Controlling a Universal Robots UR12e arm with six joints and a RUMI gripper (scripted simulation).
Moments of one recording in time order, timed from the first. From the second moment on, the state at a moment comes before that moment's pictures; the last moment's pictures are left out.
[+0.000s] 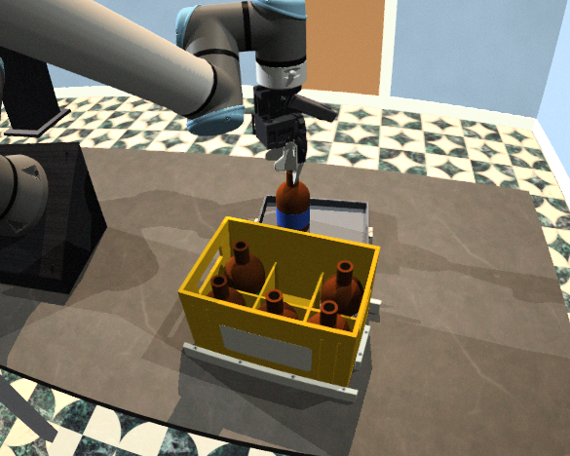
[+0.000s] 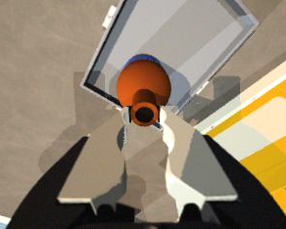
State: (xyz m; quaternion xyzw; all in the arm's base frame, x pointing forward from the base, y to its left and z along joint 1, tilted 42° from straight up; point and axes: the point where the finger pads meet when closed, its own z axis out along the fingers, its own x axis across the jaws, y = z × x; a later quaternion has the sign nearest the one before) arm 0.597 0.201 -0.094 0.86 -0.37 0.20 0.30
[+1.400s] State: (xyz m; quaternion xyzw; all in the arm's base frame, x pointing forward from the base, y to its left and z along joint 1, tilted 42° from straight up) arm 0.593 0.223 -0.069 0.86 -0.37 0.20 0.30
